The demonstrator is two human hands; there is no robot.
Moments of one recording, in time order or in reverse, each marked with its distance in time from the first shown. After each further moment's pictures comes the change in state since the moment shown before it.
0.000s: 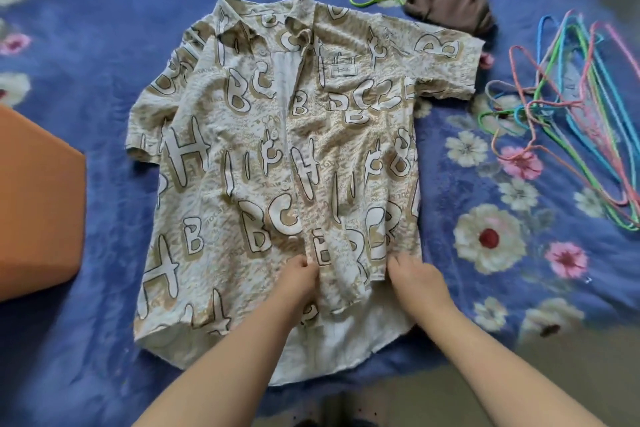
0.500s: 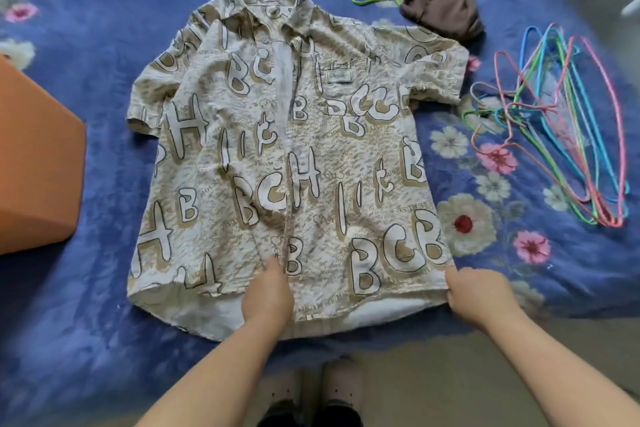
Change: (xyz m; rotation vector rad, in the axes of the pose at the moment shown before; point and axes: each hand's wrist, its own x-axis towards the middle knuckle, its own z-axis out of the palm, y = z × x) left_hand -0.036 -0.051 -0.003 0.891 0.308 0.184; right_hand -0.063 0.067 -0.048 -0.267 -0.613 0.220
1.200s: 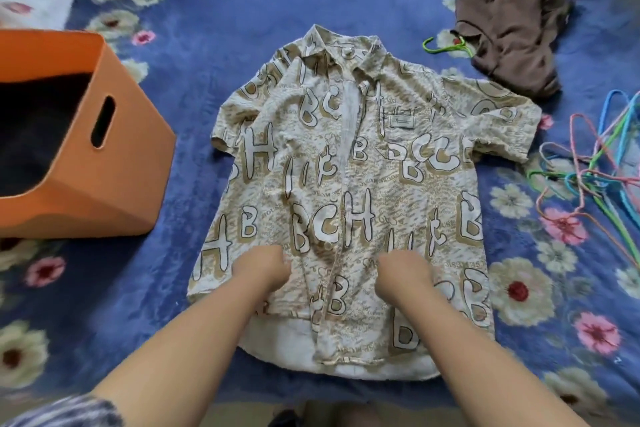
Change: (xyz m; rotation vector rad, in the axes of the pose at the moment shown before) left_hand 0.040 -0.034 -0.107 0.205 -0.125 -0.002; right_hand 0.038 -0.125 -0.129 0.141 -0.009 -0.198
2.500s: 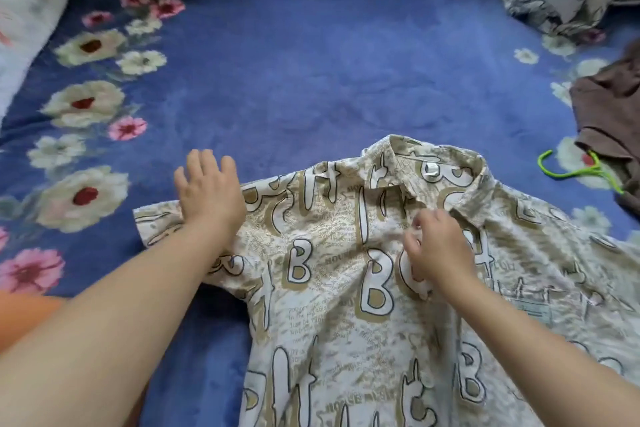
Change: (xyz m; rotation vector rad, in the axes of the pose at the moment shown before) left_hand 0.317 -0.105 -0.276 0.074 0.648 -0.202; right_hand 0.306 -0.051 -0.230 0.443 0.587 -0.005
